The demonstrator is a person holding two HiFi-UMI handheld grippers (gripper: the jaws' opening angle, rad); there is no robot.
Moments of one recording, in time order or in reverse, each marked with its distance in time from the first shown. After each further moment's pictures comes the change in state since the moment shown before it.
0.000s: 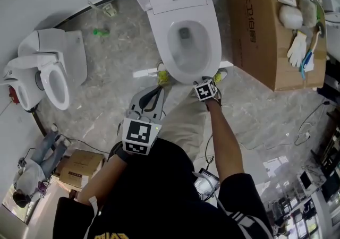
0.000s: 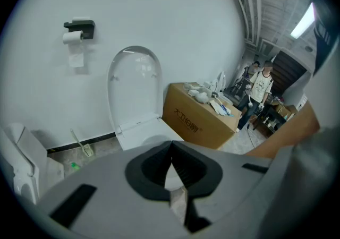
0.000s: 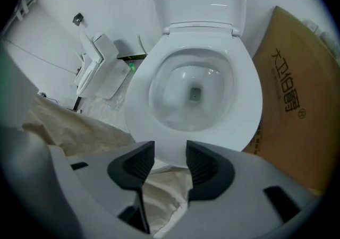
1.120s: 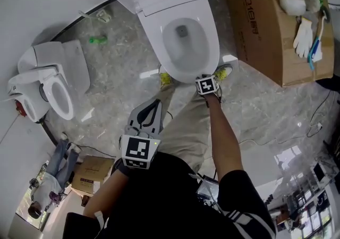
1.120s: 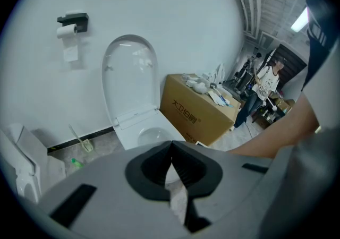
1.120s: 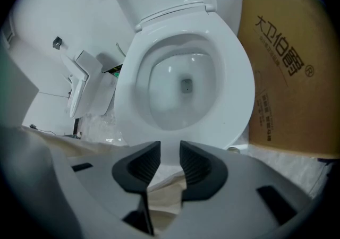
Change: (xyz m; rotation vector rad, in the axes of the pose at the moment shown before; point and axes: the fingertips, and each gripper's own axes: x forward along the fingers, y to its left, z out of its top) left arm 0.014 -0.018 -0.033 0.025 0.077 -0.001; right arm 0.058 -0.026 -0.014 0.243 -0.024 0.041
